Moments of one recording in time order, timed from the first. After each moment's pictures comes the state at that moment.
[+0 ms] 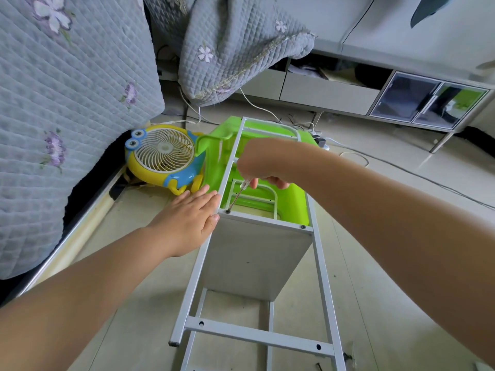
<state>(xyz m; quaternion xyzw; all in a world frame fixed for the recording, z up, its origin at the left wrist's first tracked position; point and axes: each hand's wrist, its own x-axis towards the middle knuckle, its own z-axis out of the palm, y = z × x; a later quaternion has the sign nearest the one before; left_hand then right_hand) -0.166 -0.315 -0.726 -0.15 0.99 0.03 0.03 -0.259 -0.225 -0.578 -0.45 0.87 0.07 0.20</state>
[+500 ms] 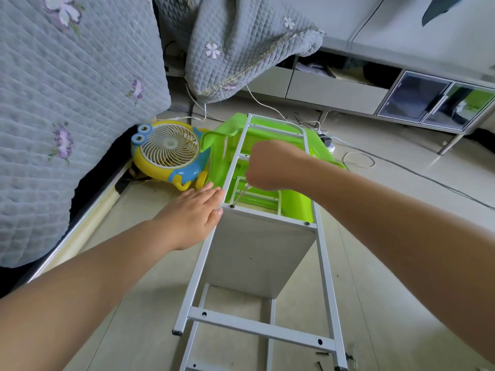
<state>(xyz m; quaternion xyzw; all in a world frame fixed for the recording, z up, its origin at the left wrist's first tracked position) -0.167 -0.316 -0.726 -0.15 0.99 0.06 0.03 -0.257 -0.211 -0.590 -0.50 0.86 0.07 0.08</state>
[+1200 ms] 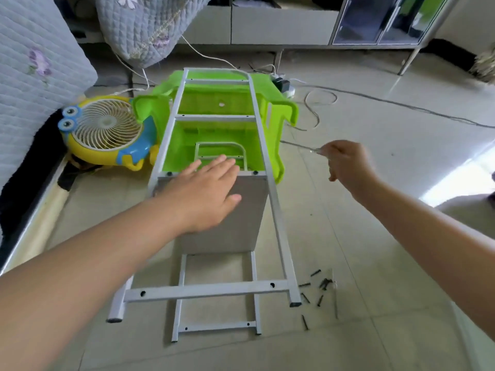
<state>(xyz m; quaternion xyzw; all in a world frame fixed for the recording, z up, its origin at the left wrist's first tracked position) -0.208 -0.223 -0.692 -0.05 0.99 0.00 0.12 -0.369 -0.042 -0.707 -0.13 0.88 -0.45 0.05</state>
